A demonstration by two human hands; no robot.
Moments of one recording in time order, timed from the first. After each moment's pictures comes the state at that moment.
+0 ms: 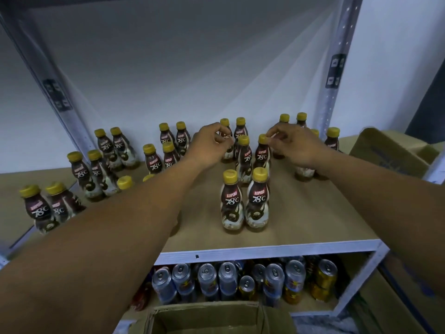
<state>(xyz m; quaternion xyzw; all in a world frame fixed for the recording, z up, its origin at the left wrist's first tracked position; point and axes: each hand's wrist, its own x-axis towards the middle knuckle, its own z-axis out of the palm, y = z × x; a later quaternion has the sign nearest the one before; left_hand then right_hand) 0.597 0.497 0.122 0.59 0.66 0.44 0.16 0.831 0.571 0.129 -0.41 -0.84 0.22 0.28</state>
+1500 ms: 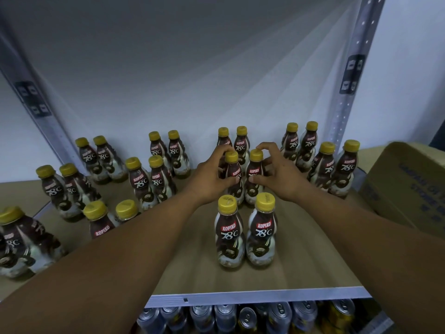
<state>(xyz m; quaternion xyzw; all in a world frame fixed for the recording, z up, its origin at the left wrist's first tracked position) 0.577 0.545 0.056 0.66 0.63 0.39 0.16 0.785 0.626 0.055 -0.33 -0.83 0.30 0.33</state>
